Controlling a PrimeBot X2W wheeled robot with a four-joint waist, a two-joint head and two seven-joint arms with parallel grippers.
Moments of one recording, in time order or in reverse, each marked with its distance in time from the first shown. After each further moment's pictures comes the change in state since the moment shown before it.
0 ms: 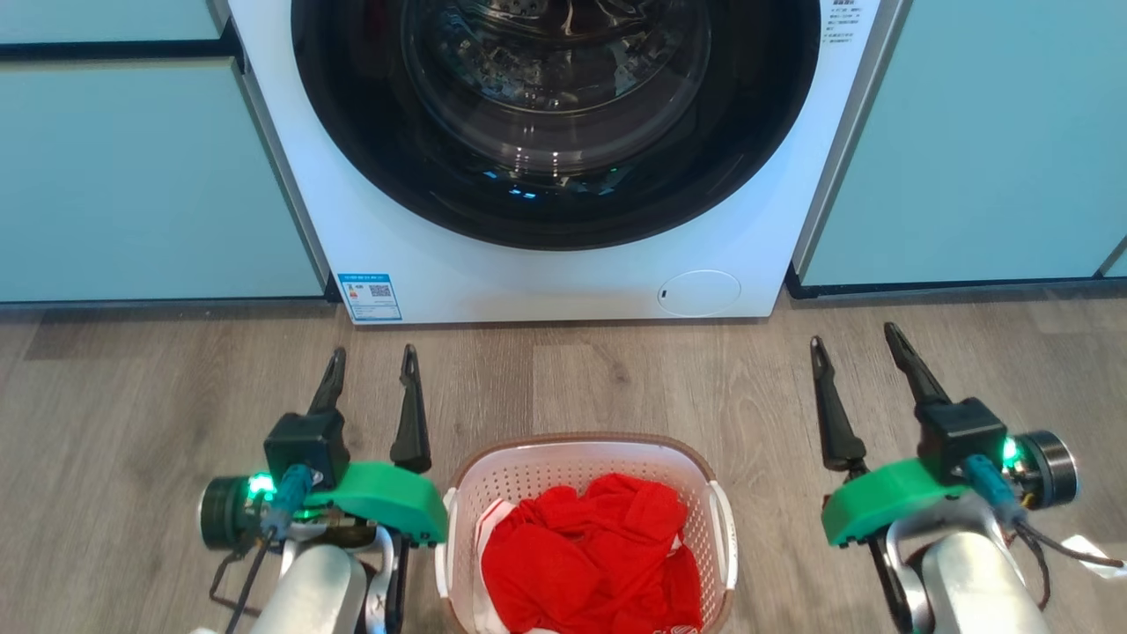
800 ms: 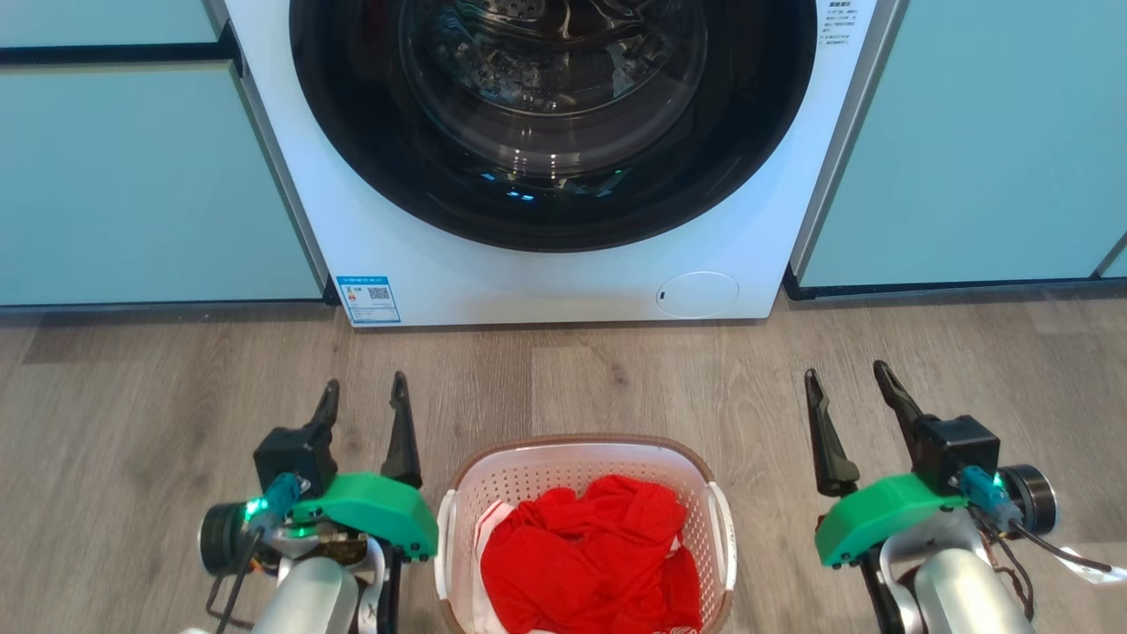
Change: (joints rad) left arm 0.000 -0.001 0.009 0.090 -0.078 -0.016 0.000; right arm 0.001 0.001 0.013 0.109 0.109 0.000 -0.001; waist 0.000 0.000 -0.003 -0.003
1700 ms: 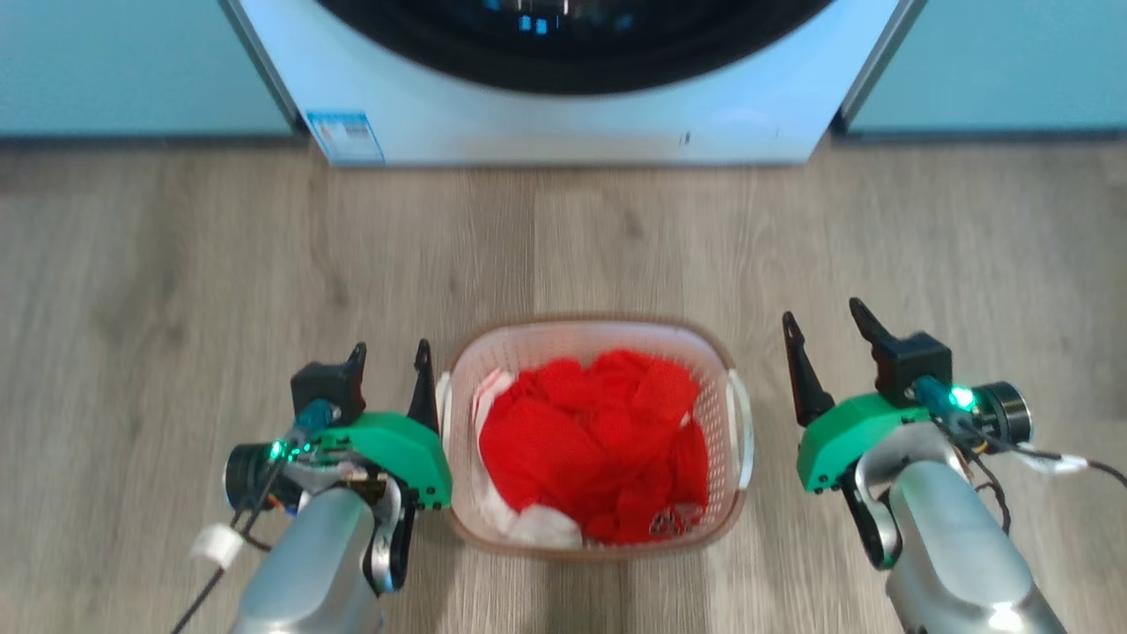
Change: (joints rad) left arm -0.207 -0.004 -0.094 0.272 -0.063 -0.011 0.000; right arm -0.224 -0.006 0.037 0.236 -0.062 0.000 0.000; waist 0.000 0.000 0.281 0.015
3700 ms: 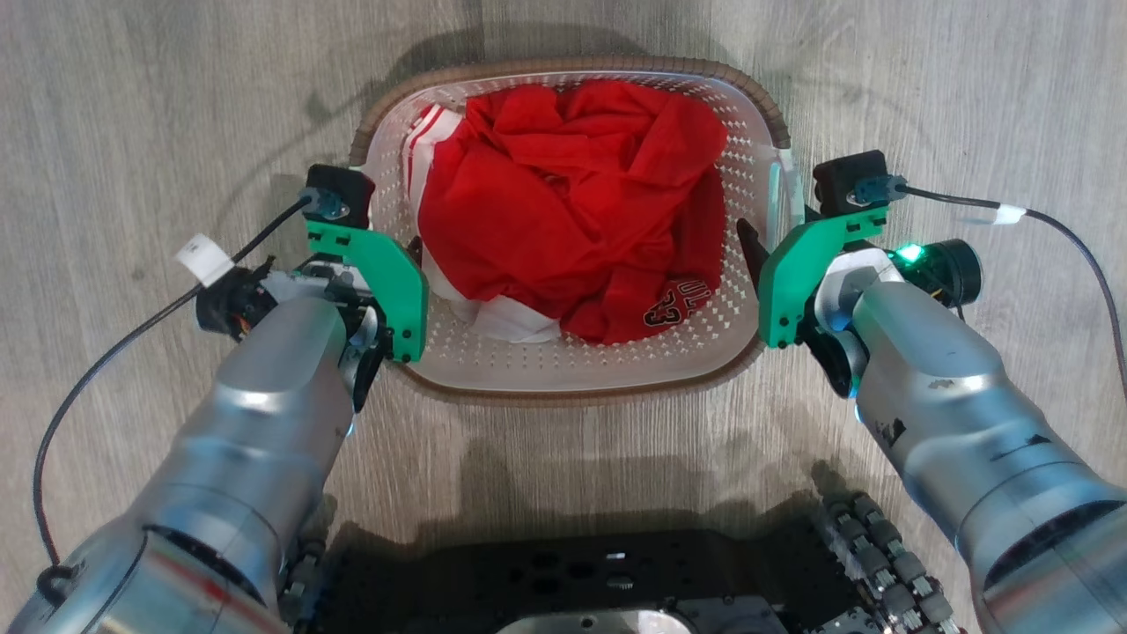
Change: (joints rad) left arm -0.604 -0.017 -0.422 0.641 -0.307 -0.168 0.207; right arm -0.614 -0.014 0.493 0.670 0.527 0.000 0.164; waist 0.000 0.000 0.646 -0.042
